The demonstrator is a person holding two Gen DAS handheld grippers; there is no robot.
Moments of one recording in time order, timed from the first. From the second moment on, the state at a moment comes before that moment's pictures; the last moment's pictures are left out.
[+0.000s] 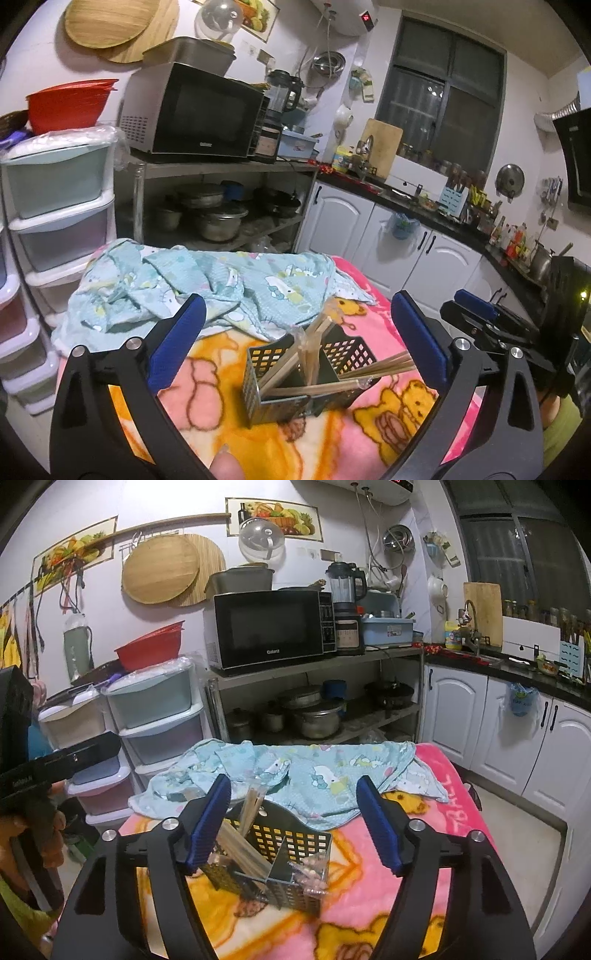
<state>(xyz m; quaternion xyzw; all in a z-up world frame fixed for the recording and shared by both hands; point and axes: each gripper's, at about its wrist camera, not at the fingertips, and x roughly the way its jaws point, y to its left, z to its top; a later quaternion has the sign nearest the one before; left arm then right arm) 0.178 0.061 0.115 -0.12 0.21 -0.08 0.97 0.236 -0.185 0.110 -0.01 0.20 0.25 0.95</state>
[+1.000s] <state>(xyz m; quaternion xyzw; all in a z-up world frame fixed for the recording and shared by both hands) 0.115 0.063 0.068 -0.11 0.25 -0.03 0.96 0.164 -0.192 0.084 -0.04 0.19 0.24 0.95</state>
